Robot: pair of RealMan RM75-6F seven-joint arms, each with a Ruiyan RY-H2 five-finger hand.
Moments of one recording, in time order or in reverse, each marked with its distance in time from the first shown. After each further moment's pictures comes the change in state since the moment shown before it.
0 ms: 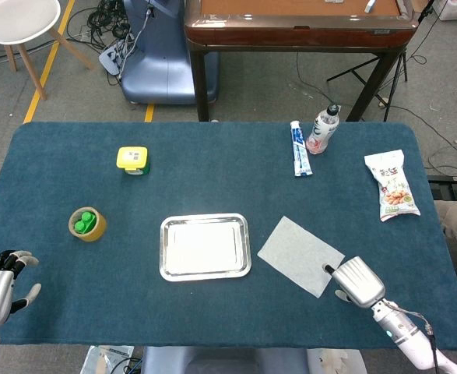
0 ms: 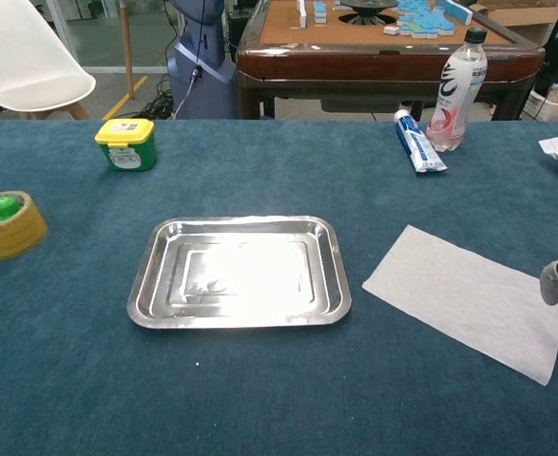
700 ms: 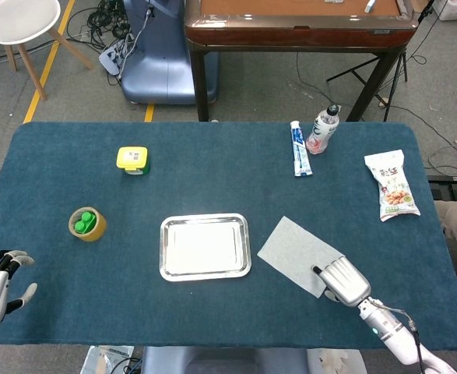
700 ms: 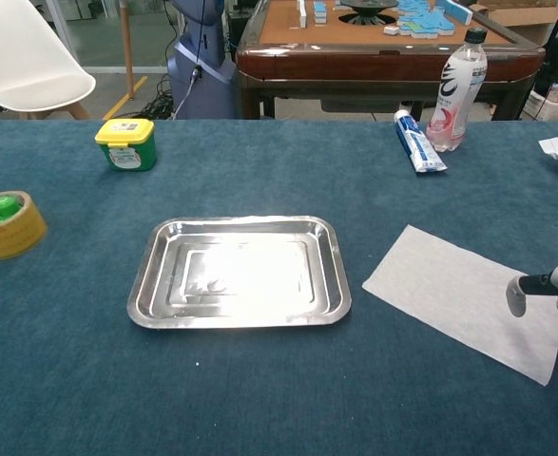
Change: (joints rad) left arm 0.008 0.014 -0.004 -0.009 -0.002 0.010 -0.019; right arm 0.033 -0.067 -0.009 0.025 0.023 -0.038 -0.038
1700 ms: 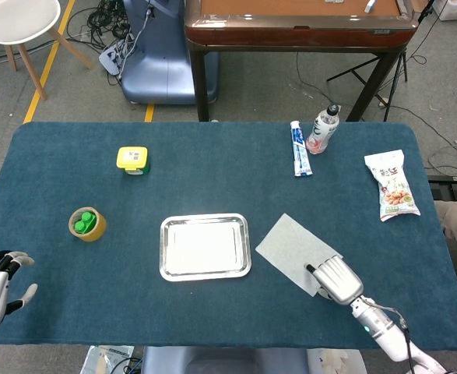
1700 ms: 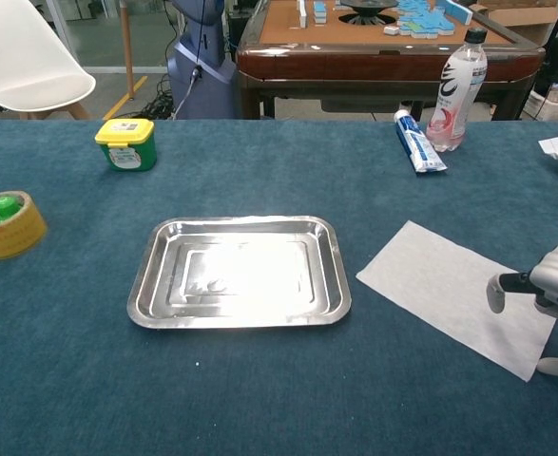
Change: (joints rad) left arm 0.003 0.004 0.002 -0.004 0.006 0.000 -0.006; right arm 0.012 -0.080 -0.005 0.082 0.001 0.050 0.032
